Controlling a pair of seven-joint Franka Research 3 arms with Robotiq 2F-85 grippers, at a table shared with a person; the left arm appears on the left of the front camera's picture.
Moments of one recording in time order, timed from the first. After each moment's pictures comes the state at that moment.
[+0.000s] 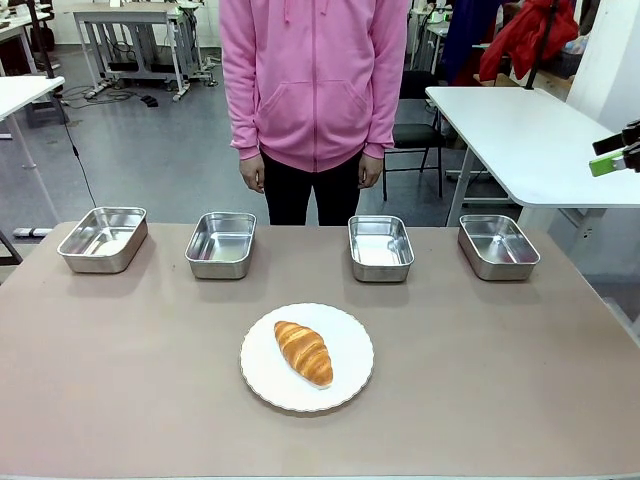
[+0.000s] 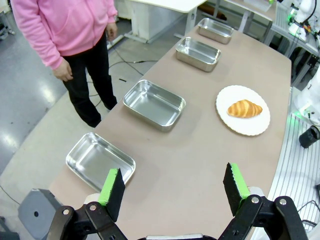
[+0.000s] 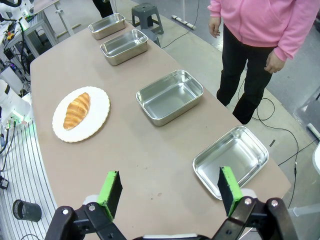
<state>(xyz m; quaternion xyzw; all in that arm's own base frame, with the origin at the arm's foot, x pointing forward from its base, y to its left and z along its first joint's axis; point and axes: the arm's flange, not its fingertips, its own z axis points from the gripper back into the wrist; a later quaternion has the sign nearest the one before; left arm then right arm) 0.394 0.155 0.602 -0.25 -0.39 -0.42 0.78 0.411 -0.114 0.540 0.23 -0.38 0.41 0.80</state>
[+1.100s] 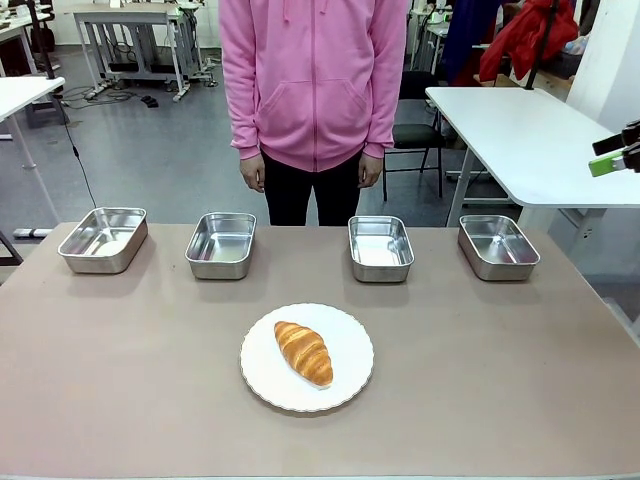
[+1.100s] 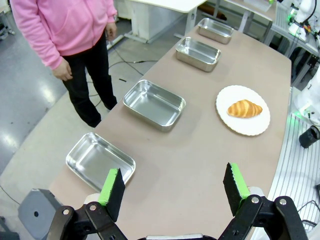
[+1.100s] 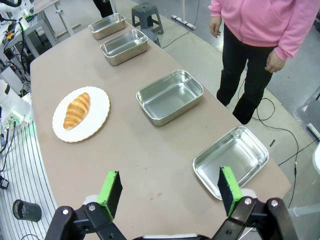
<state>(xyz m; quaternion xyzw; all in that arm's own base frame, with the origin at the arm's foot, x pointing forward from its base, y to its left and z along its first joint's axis) 0.394 0.155 0.602 -0.25 -0.39 -0.42 0.78 0.411 -0.114 0.540 0.23 -0.38 0.41 0.80</state>
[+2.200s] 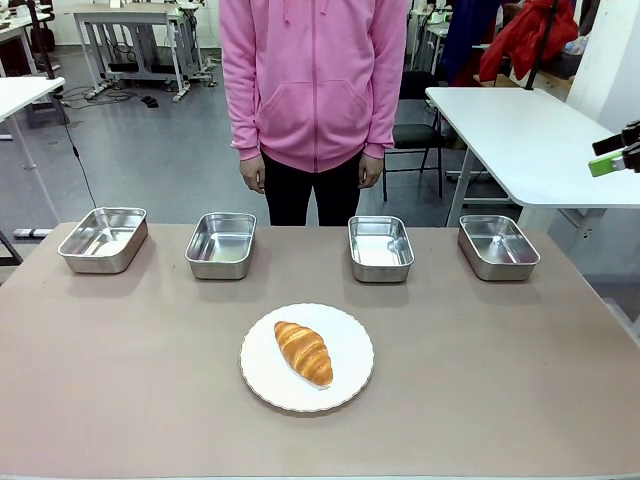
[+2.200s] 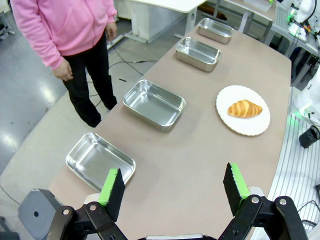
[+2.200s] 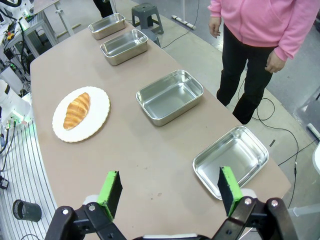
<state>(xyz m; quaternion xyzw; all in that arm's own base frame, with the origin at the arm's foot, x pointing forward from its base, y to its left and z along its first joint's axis) 0.394 0.155 0.602 -0.25 -0.39 -0.42 0.78 0.411 -0.114 0.540 0.23 -0.38 0.41 0.80</state>
